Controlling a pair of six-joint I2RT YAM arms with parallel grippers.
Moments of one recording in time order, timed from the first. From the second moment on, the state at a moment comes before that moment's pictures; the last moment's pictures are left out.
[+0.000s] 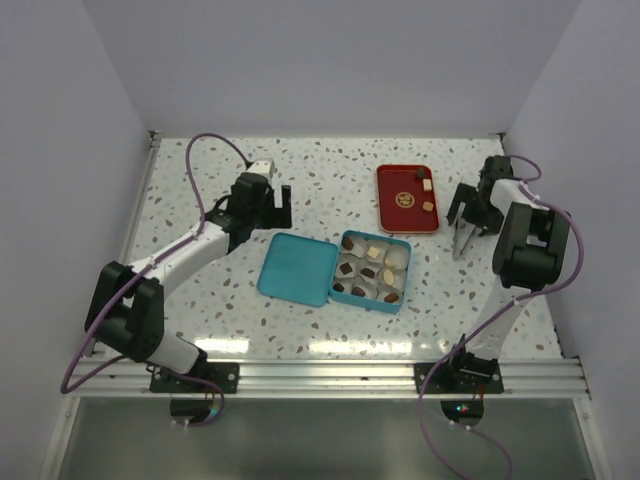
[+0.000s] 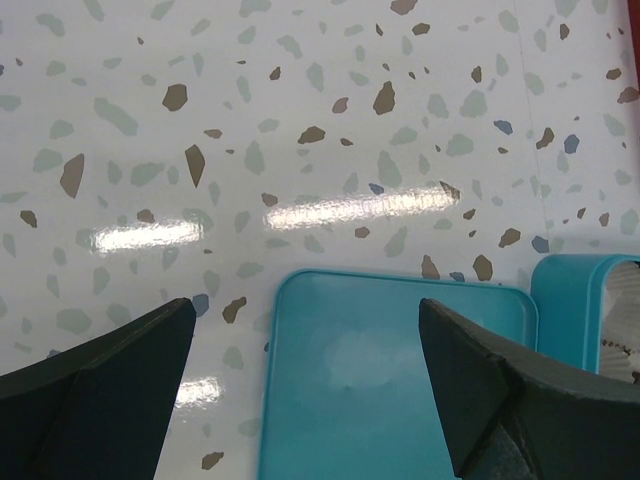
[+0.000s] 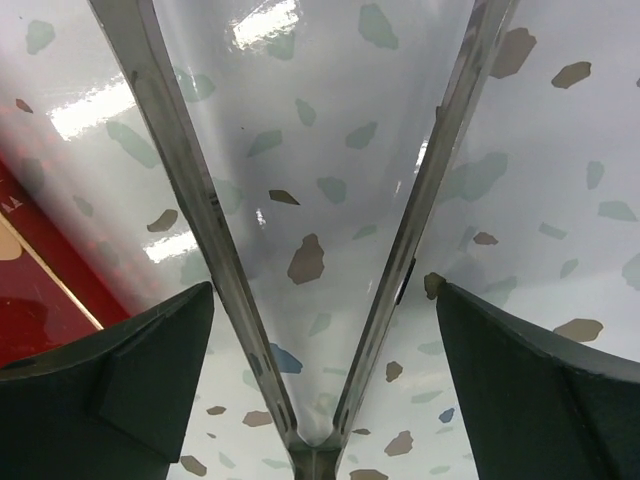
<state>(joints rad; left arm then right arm) -0.45 1.49 1.01 -0.18 -0.17 -0.33 -0.23 1.99 1.39 -0.59 0.03 0.17</state>
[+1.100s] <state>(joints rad) -0.45 1.50 0.82 -0.22 -0.28 -0.41 0.17 1.40 1.20 -0.69 -0.07 0.27</state>
